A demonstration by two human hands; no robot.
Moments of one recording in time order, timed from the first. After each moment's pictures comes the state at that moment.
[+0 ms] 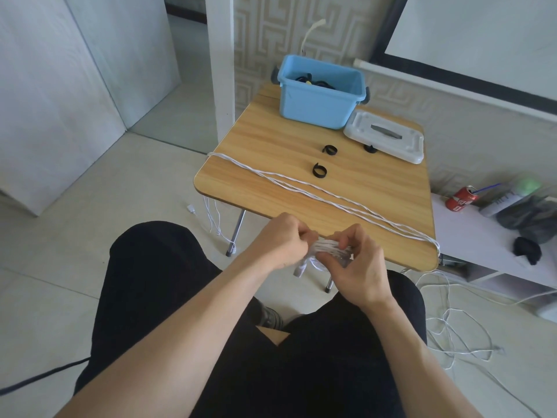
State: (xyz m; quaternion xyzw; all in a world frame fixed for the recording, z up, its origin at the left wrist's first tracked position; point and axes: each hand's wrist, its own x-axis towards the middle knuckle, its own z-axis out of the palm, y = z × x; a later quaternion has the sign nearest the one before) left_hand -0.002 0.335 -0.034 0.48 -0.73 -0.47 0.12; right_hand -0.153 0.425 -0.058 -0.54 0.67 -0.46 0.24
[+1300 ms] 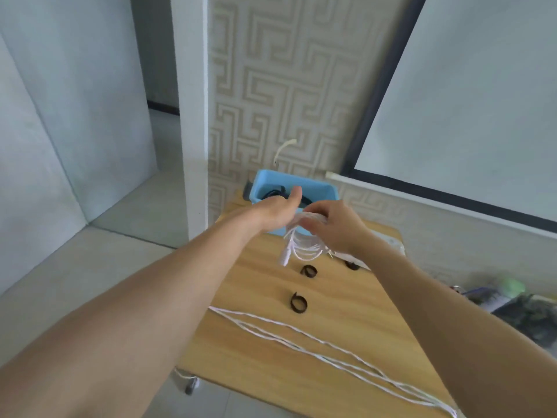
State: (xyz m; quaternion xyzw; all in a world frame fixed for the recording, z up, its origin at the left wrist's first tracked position) left_hand -0.089 0.067 0.088 0.50 -0.75 -0.41 0.13; right_hand -0.241 0.129 0.080 -0.62 0.71 -0.26 0.20
